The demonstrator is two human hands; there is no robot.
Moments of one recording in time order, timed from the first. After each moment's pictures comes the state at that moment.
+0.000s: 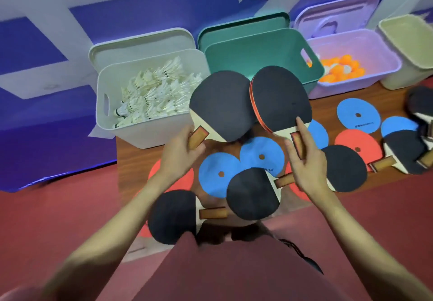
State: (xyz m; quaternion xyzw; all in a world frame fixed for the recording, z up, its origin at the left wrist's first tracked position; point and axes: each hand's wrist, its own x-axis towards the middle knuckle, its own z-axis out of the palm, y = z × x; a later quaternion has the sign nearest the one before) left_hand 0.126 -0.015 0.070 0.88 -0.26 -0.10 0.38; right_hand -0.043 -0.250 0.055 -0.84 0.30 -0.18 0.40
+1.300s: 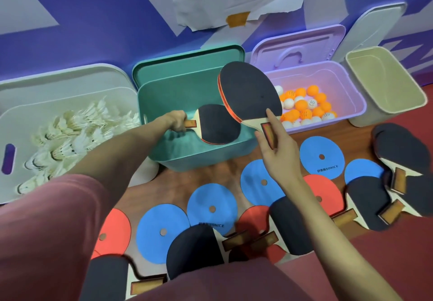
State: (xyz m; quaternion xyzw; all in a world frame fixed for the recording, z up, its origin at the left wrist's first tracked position) left_hand 0.344 -0.283 -0.020 0.89 -0.30 -0.35 -0.02; right_hand 0.068 -0.423 0.078 -0.85 0.31 -0.16 0.41
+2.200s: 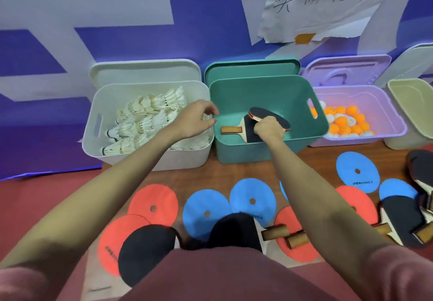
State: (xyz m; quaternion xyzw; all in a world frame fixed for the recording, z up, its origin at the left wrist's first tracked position) left_hand 0.278 -0.126 0.095 0.87 -0.36 -0.12 0.31; right_hand 0.214 -0.336 0.039 -0.82 0.48 0.10 0.29
